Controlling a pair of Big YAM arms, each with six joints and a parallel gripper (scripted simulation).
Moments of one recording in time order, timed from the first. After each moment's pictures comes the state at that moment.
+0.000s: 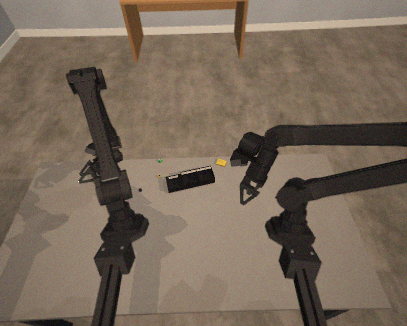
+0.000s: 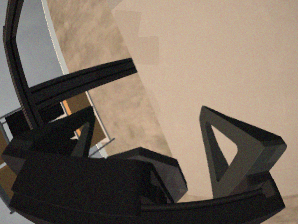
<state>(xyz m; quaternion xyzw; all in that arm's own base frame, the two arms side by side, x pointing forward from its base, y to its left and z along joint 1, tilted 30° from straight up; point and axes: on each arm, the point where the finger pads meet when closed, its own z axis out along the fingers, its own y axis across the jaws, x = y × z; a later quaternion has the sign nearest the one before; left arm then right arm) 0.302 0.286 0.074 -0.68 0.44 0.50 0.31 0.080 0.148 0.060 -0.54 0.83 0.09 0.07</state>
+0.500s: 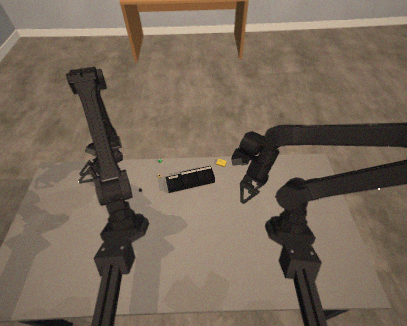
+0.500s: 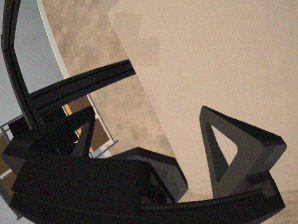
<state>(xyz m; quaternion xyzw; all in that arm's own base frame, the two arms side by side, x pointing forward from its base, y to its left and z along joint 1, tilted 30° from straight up) 0.302 0.286 0.074 -0.68 0.44 0.50 0.31 0.088 0.143 0.061 -0.52 0.85 0.09 0.08</state>
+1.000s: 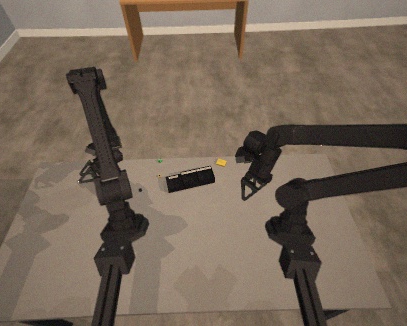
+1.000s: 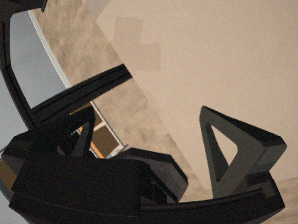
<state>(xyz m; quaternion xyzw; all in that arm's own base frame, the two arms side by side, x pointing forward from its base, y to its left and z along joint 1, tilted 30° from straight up) 0.302 0.286 0.074 -0.68 0.44 0.50 0.31 0.106 0.131 0.061 -0.46 0.88 0.08 0.08</state>
